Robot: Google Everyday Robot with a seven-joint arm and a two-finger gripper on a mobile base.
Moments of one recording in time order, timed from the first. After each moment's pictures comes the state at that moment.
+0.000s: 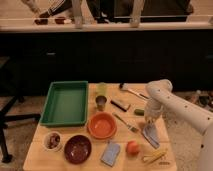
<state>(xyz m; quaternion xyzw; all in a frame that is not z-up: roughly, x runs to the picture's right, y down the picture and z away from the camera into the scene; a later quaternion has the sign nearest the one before) 0.270 0.208 0.854 -0.39 -0.22 -0.40 0.80</state>
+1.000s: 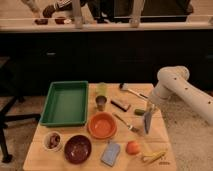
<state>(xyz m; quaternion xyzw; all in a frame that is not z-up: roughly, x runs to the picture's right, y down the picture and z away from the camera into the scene) 0.251 0.113 0.774 -0.27 -0.21 -0.37 0.86</state>
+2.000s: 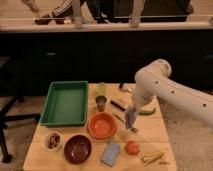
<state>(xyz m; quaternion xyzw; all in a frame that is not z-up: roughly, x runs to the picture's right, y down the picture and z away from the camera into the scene) 0.162 0.079 0.715 -0.23 -0.10 -0.31 0.92</state>
